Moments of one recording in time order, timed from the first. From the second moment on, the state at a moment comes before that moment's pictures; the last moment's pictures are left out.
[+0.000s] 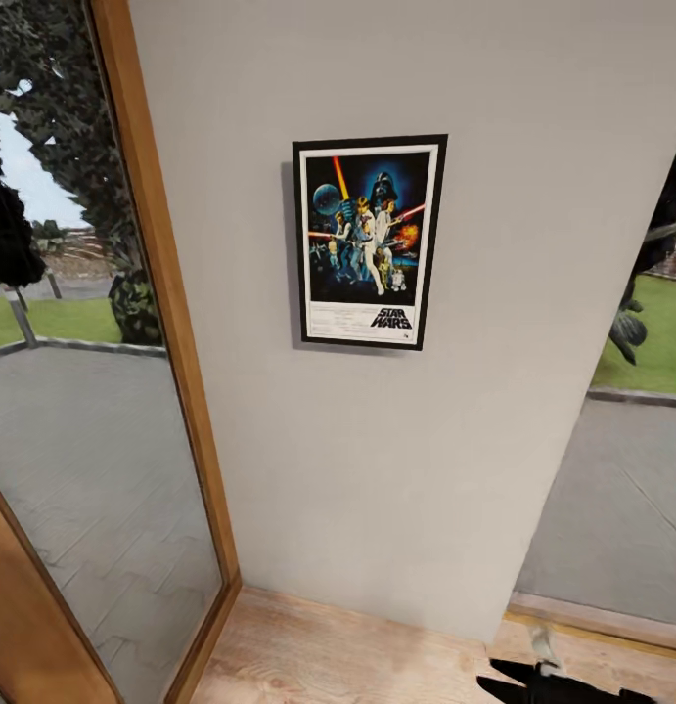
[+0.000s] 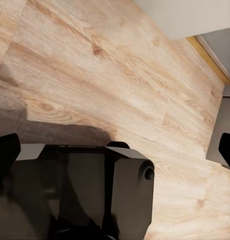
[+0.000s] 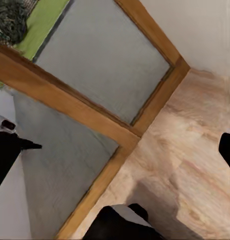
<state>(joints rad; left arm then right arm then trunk) -0.27 0.28 -0.65 -0.03 1.02 0.10 -0.84 -0.34 -0.35 -0.11 -0.41 -0.17 0.07 1.33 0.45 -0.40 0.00</state>
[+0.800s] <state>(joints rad) -0.27 0.17 -0.65 -0.03 1.02 0.02 -0.21 -0.33 -0.25 -0.09 0.05 -0.16 -0.07 0.01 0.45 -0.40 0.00</state>
